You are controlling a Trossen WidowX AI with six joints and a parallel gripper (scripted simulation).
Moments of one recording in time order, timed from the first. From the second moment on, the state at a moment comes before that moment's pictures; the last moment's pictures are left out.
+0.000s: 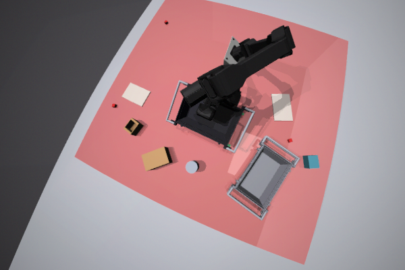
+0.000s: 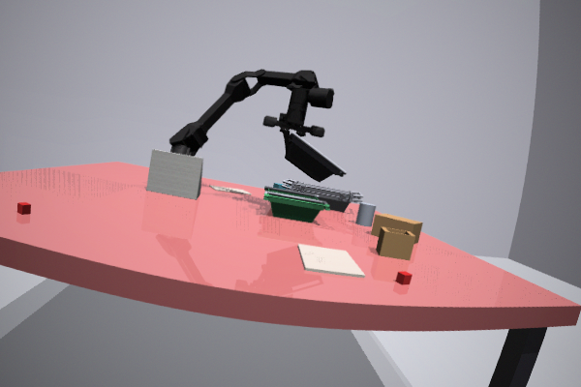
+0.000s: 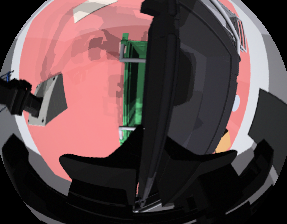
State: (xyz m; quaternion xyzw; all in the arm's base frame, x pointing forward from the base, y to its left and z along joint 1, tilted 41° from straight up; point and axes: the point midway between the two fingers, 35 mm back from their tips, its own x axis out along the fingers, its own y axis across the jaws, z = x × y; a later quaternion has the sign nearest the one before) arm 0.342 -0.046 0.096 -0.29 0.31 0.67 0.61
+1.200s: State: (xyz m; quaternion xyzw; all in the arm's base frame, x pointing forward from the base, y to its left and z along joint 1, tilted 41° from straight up) arm 0.341 -0.040 0.089 -0.29 0.31 0.67 0.61
